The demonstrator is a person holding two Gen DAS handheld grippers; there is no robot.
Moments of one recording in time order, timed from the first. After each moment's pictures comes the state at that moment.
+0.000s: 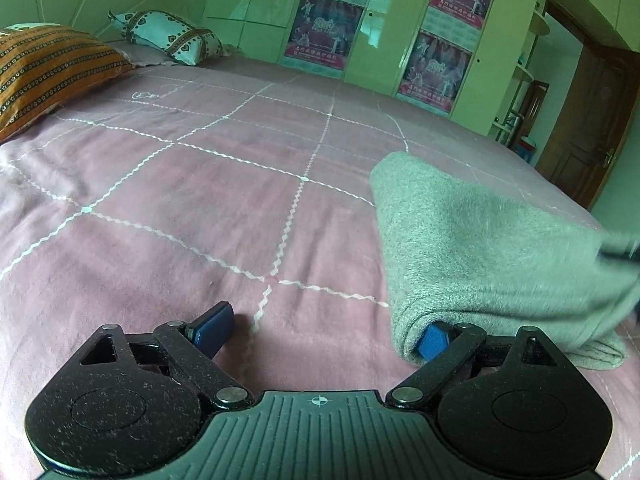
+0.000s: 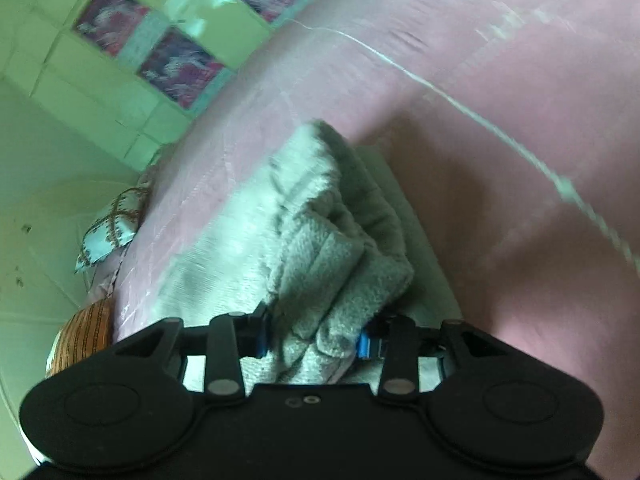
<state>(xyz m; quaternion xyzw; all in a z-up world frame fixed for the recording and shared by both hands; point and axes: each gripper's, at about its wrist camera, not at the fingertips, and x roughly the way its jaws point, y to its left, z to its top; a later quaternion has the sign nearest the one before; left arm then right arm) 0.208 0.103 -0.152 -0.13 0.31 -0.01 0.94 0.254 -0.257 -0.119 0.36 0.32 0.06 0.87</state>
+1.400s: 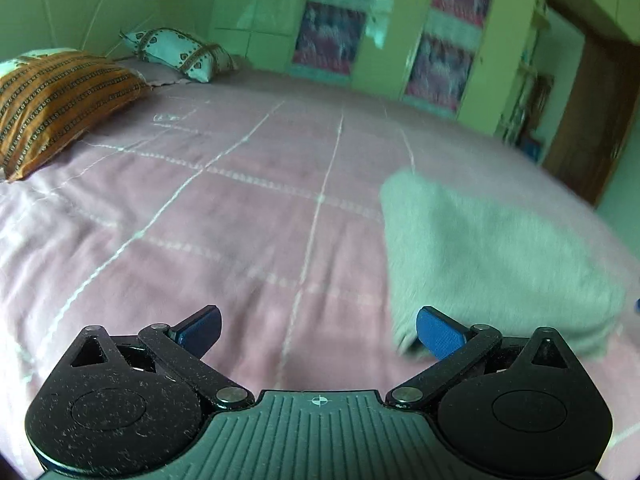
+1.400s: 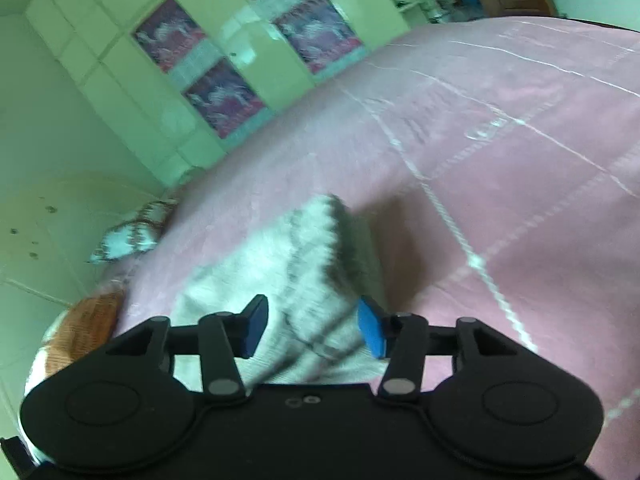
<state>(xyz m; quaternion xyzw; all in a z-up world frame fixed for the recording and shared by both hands) 0.178 0.115 -0.112 -0.12 0.30 0.01 0.95 0.183 -0.285 -0.090 0.30 0.27 0.07 0.91</state>
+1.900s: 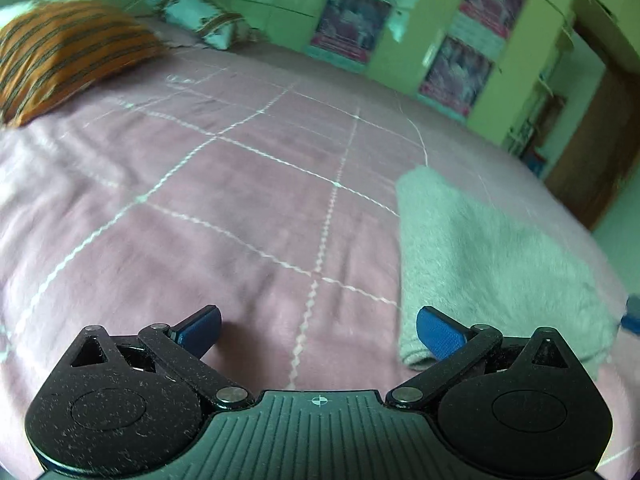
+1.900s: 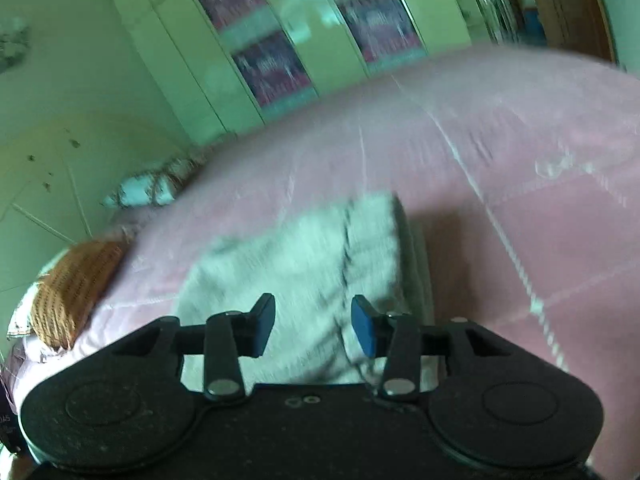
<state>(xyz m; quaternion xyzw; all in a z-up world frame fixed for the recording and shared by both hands) 0.193 0.142 -0.132 -0.18 0.33 0.01 0.93 0.207 -0.257 -0.083 0.20 0.28 0.11 0.93</state>
